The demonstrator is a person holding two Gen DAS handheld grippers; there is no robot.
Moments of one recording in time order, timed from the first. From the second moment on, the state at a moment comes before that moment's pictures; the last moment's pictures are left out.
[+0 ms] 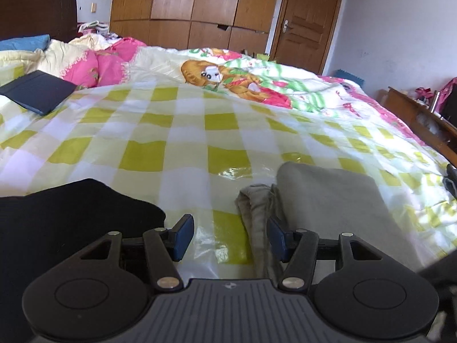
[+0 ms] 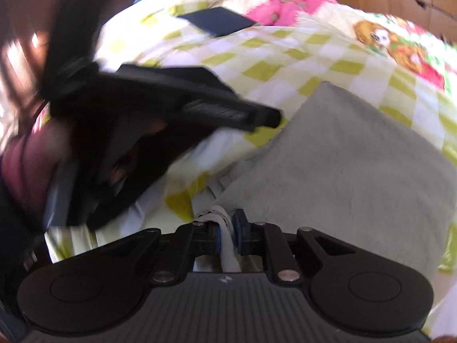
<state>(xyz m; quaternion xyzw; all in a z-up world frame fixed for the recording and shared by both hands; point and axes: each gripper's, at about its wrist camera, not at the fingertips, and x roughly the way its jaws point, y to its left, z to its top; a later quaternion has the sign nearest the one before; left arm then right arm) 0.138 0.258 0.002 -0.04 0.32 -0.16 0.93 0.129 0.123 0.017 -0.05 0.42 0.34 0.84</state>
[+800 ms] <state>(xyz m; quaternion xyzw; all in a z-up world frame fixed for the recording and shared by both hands) 0.035 0.214 -0.007 -0.06 0.36 -0.10 0.93 0.272 0.109 0.034 -0.09 0.48 0.33 0.81</state>
